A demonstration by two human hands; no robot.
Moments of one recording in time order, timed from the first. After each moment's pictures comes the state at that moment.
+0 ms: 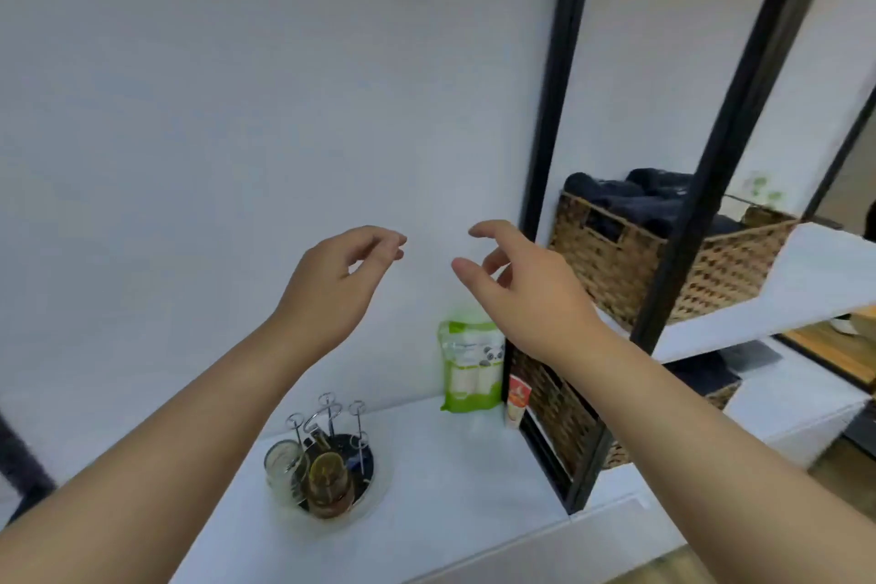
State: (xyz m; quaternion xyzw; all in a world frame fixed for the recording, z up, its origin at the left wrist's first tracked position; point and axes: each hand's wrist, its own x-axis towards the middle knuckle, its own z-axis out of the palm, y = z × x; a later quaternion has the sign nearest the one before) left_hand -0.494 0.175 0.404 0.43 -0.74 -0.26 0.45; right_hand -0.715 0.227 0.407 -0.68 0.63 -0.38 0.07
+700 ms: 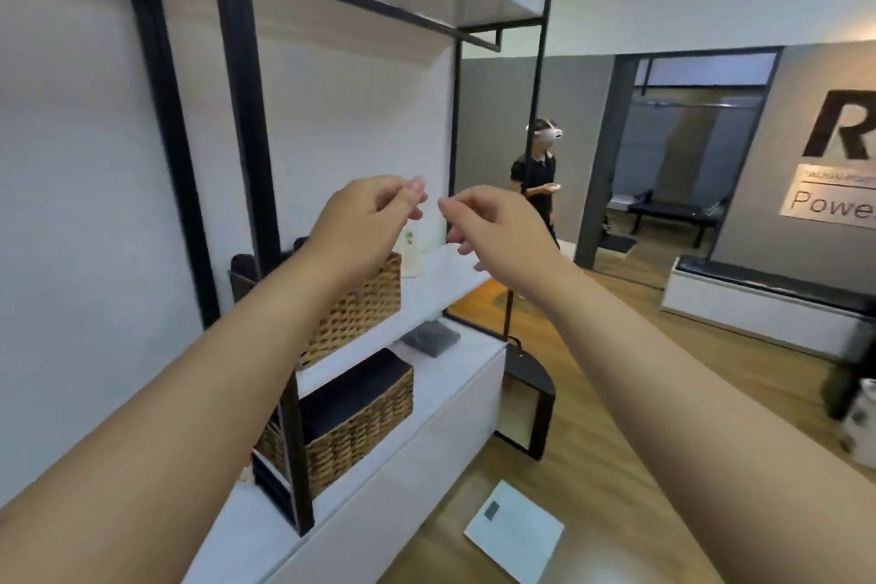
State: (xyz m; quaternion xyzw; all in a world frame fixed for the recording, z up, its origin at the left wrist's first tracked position) left_hand -0.861 0.449 0.641 0.15 -0.85 -0.31 0.40; right_hand -0.993 0.580 0.635 -0.49 0.72 -0.50 -0.03
